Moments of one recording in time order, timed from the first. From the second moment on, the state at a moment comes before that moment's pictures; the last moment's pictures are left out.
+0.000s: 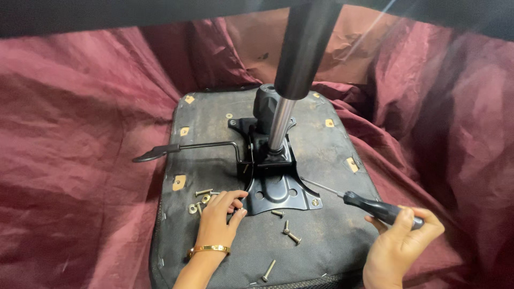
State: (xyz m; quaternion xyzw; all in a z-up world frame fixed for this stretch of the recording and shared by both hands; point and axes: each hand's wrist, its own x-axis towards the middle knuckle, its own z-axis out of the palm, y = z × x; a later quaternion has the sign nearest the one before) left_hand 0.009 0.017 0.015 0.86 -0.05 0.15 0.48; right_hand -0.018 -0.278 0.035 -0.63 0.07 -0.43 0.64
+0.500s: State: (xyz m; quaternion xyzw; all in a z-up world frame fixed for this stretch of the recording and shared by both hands) left_hand 0.013 0.017 0.008 0.85 -0.06 0.17 0.49; right_hand -0.016 -0.221 0.099 -0.72 -0.13 -0.44 0.52
